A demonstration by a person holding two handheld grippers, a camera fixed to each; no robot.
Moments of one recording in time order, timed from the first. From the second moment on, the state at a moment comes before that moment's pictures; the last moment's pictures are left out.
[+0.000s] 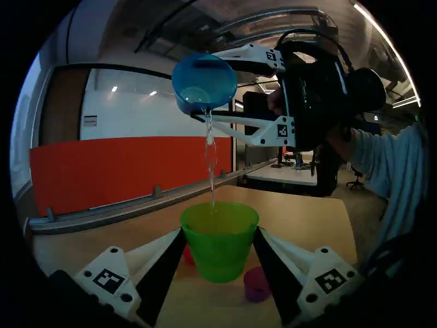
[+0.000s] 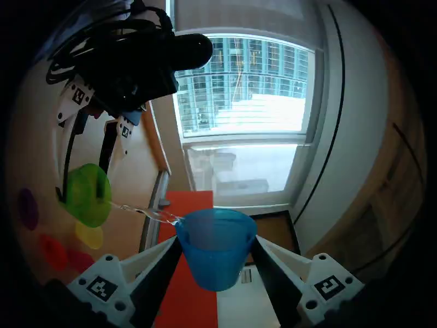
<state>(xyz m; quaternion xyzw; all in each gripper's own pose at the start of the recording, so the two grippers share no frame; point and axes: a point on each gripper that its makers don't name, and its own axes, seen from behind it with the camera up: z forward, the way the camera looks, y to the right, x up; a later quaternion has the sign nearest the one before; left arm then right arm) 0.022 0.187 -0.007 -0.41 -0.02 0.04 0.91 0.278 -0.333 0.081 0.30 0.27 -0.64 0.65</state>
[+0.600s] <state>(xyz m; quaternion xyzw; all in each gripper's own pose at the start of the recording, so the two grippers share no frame) 0.025 0.185 -0.005 -0.41 -0.02 0.04 0.91 0.281 -0.344 0.074 0.28 0.30 -0.68 0.61</state>
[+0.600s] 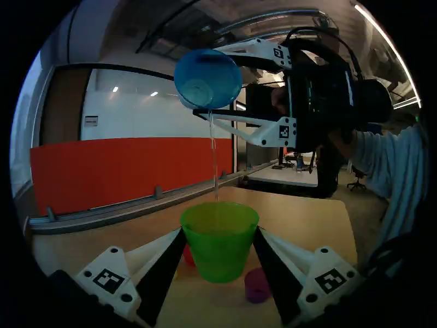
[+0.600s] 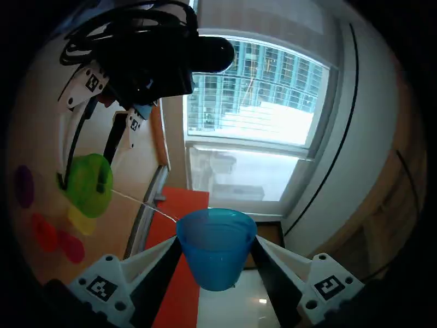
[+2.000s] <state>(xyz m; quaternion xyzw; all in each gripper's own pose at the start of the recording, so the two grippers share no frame) 0.033 0.181 -0.004 -0.40 -0.01 0.04 0.92 0.262 -0.331 0.044 0.40 0.17 -0.40 0.81</state>
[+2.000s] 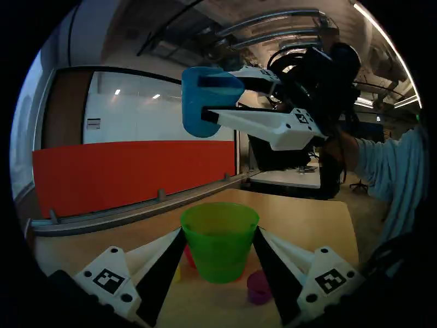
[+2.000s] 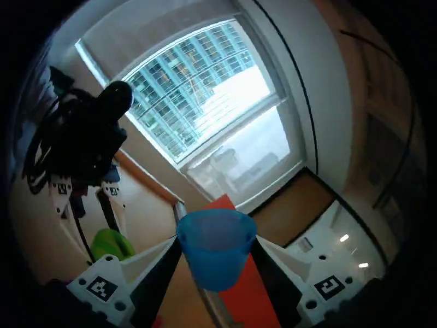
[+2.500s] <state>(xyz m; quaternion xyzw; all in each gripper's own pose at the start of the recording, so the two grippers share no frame) 0.035 0.181 -0.002 -0.40 -0.01 0.04 0.92 0.262 -0.337 0.015 0.47 0.03 -0.11 0.88</state>
